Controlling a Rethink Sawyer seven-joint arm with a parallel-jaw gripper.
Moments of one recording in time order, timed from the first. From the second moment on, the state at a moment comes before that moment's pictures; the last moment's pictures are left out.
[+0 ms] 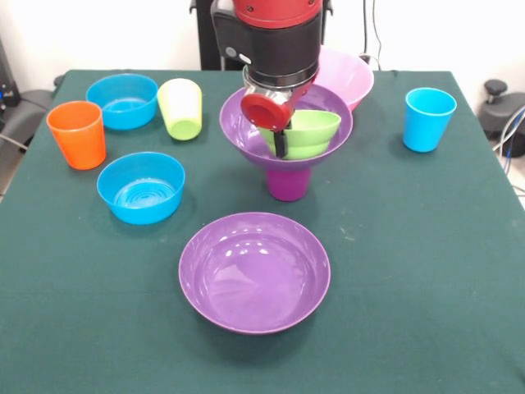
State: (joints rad) arm -0.55 -0.57 0.49 1.49 -0.42 0.92 0.71
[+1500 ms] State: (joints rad) arm -0.51 -0.60 0.40 1.51 -0.40 0.92 0.71
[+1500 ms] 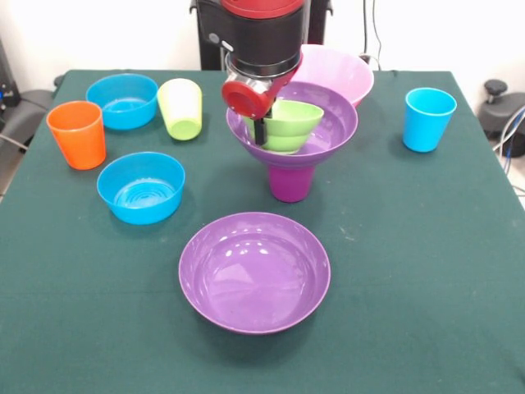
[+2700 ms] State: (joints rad) arm -0.48 -0.60 0.37 1.53 -0.34 0.93 0.71
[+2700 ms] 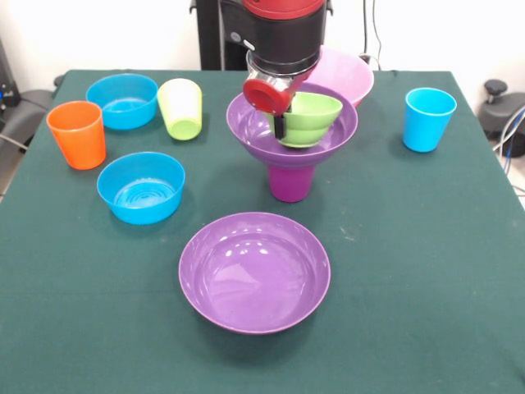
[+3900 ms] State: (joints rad) arm -0.48 -0.60 0.36 1.53 -0.35 1.00 0.71
